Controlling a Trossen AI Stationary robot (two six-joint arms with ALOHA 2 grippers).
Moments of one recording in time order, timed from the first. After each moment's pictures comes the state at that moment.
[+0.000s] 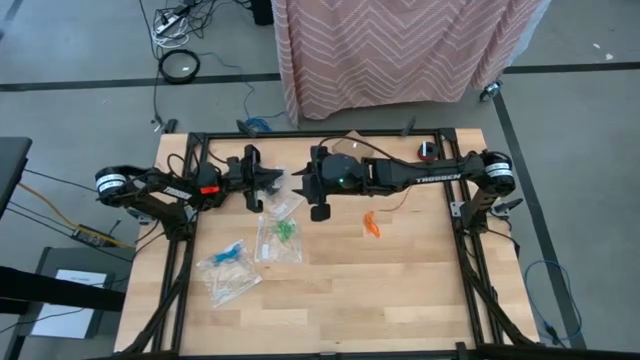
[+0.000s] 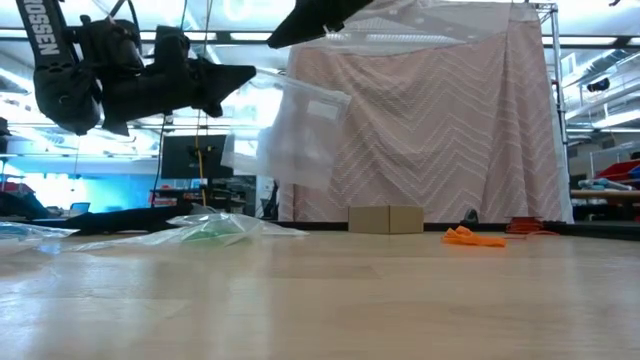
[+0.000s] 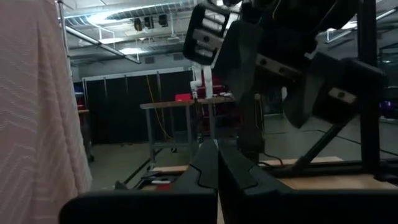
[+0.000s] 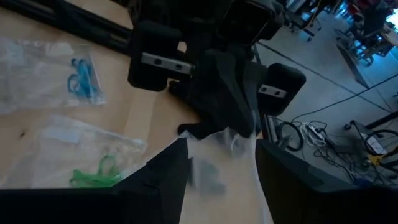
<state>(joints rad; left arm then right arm) 0.45 1.41 0.20 1.57 0.36 -0.03 -0.01 1.75 1.55 -0.24 0.24 -0.43</state>
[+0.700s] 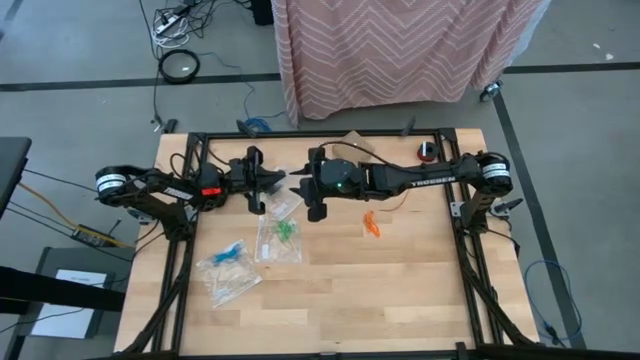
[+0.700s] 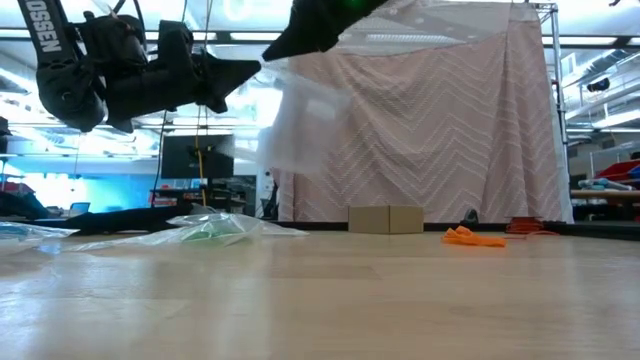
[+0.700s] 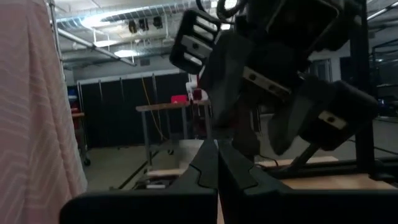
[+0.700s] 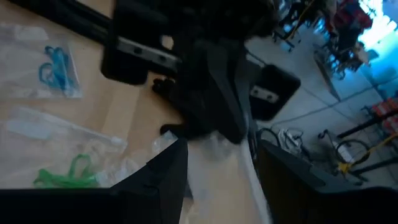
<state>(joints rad) 0.41 1.41 0.23 1.55 0.34 0.00 0.00 1.77 1.49 -0.12 0.31 -0.52</state>
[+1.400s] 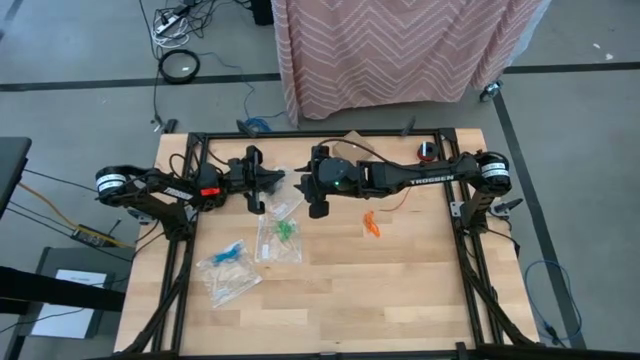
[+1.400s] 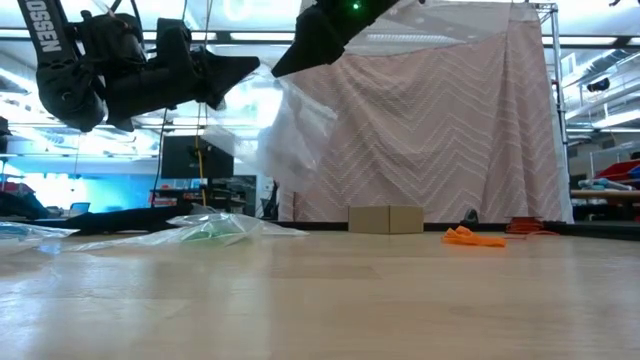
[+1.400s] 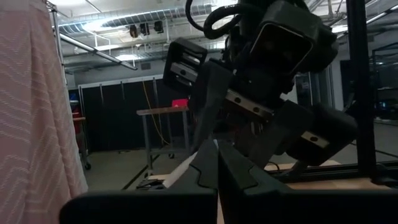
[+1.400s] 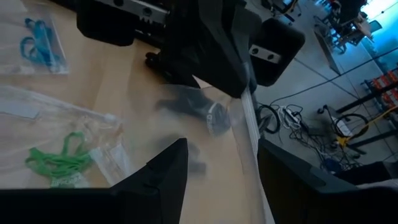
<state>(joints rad) 0.41 1.41 0.23 1.57 0.34 -0.01 -0.02 1.78 1.49 -0.20 0.35 -0.47</state>
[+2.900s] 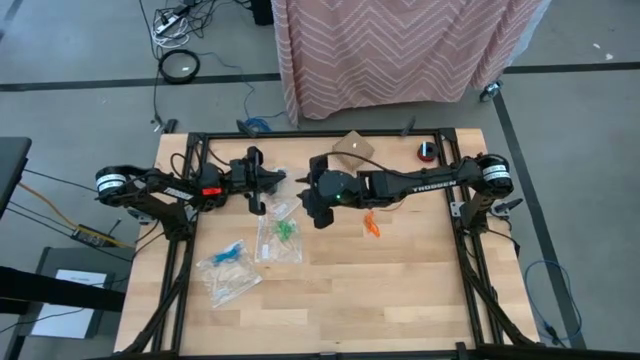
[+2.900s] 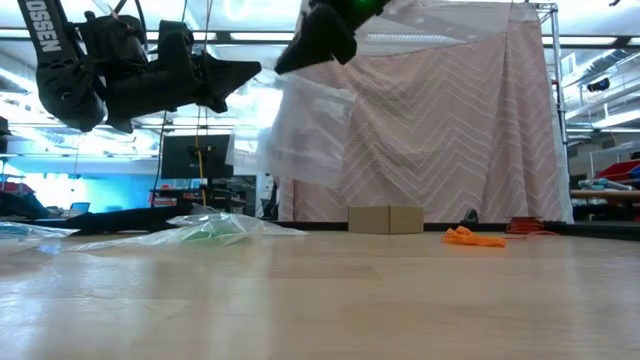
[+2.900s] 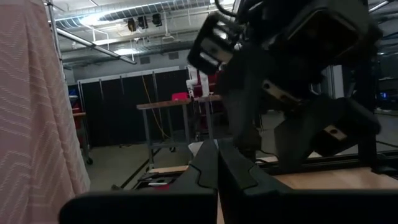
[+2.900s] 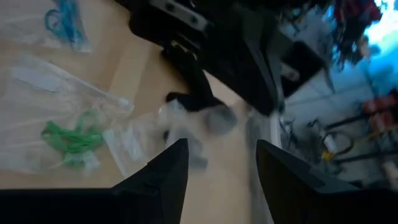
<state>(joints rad) 0.41 1.41 0.23 1.53 0.34 0.02 0.05 1.77 1.49 -0.24 0.41 -0.59</state>
